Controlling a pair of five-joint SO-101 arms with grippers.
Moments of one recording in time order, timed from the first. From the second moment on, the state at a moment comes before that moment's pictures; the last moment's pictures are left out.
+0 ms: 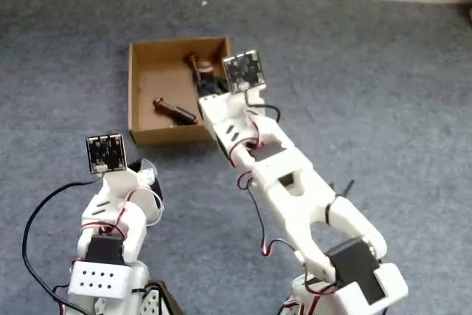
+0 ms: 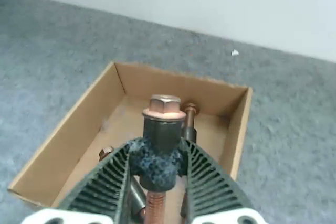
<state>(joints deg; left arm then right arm) -2.1 -87.4 96.0 38.3 18.3 -32.8 -6.6 41.5 -8.7 -1.9</state>
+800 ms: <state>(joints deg) -2.3 -87.4 96.0 38.3 18.3 -33.0 -31.4 53.3 9.6 -1.6</state>
